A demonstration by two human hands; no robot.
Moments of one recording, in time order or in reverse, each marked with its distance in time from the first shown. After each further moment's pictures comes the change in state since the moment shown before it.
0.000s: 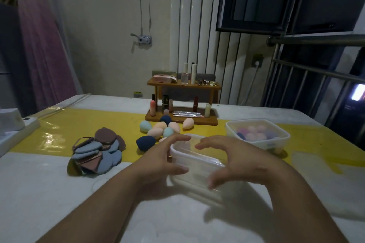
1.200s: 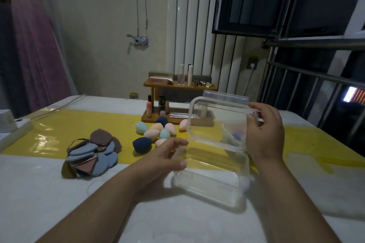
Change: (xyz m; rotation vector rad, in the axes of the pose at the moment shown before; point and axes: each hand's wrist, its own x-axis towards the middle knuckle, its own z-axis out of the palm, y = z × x) left_hand 0.001 -0.002 0.004 -0.259 -0.061 -0.099; right_hand 0.030 0.054 0.000 0.330 1.266 0.015
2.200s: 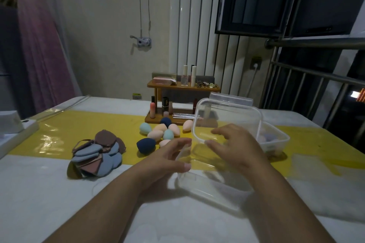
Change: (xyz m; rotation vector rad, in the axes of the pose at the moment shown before) left_hand 0.000 0.004 -0.001 -0.010 -0.016 -0.014; right_hand -0.018 -0.021 0.017 -0.444 -0.699 -0.084
